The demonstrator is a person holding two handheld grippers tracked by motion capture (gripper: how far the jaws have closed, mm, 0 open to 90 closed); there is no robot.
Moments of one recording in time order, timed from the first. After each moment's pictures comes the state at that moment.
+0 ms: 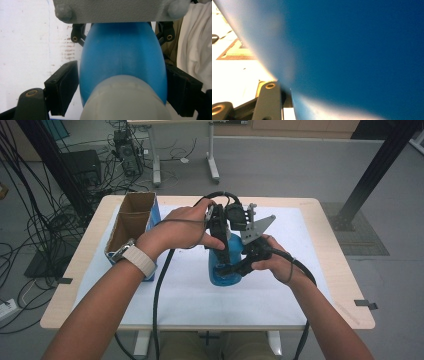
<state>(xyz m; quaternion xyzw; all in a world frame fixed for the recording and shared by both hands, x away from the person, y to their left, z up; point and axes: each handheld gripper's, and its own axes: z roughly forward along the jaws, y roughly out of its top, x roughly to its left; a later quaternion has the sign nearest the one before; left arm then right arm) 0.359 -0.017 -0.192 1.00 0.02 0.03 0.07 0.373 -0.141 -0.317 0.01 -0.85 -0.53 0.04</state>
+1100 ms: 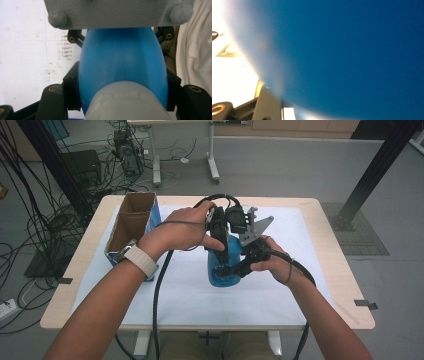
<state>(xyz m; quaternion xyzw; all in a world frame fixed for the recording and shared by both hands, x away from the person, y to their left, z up) 0.357 -0.019 -0.196 1.00 0.02 0.03 0.06 0.371 -0.138 -0.318 0.02 -0.85 -0.52 0.04</state>
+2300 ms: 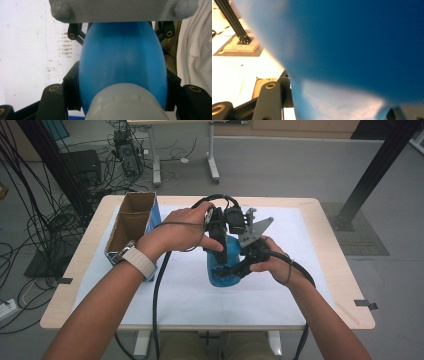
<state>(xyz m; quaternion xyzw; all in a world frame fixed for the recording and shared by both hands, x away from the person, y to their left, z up) 0.356 -0.016 -0.197 1.00 0.02 0.03 0.05 0.370 -0.137 -0.319 0.02 -0.85 -0.52 0.03</state>
